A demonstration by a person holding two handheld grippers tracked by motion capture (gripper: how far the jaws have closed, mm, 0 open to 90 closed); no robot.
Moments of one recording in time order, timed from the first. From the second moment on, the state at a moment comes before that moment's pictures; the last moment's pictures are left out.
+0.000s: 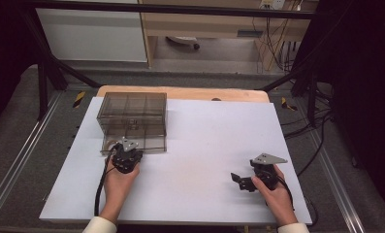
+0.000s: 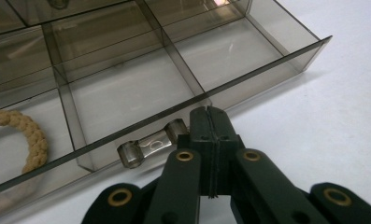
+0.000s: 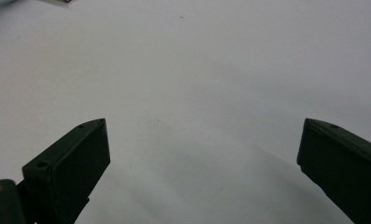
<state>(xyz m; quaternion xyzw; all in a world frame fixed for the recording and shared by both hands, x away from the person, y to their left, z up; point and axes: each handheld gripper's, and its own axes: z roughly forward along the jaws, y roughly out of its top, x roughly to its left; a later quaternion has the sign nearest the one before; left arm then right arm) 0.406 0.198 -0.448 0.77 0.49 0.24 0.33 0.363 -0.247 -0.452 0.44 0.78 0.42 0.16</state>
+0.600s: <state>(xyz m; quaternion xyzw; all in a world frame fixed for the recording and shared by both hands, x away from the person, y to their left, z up) 0.411 0.208 -0.449 0.76 0.50 0.24 0.34 0.362 -0.246 -0.452 0.44 0.78 0.41 0.16</state>
